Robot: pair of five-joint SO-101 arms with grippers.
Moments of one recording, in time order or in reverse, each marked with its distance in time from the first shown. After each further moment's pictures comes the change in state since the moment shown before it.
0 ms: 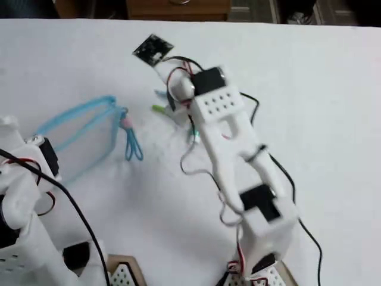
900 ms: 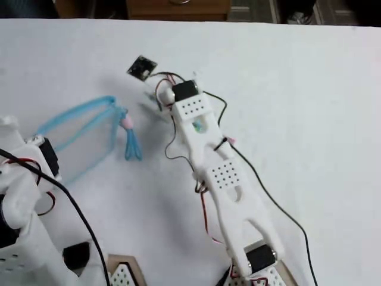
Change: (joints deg) left arm 0.0 0.0 0.1 0.0 0.0; right arm 0.1 57.9 -60.9 0.4 6.7
